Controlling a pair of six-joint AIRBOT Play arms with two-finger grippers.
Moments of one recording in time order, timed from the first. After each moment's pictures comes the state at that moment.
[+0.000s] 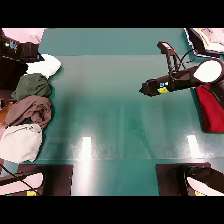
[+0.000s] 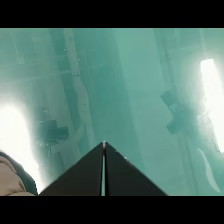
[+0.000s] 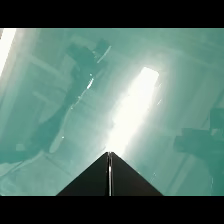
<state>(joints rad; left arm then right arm) 0.06 -1.33 1.77 1.17 -1.42 -1.40 0.33 -1.14 1.24 -1.12 1.13 1.55</state>
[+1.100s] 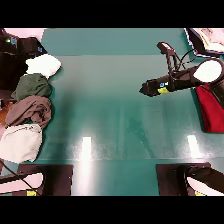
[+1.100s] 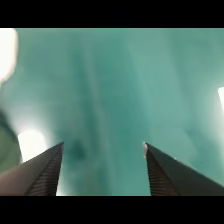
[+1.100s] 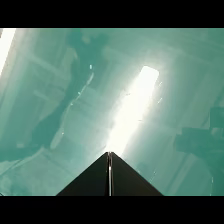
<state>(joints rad) 0.06 -1.38 1.77 1.30 -1.22 -1.42 0.33 -1.14 1.24 -1.12 1.13 1.55</state>
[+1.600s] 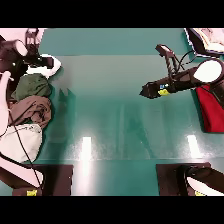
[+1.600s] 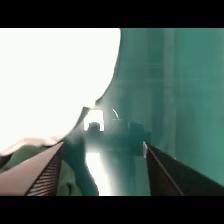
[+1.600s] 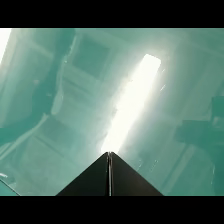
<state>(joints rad) 0.06 -1.77 1.77 1.57 -0.93 -1.46 0.33 -1.14 1.24 -1.12 1.18 1.55</state>
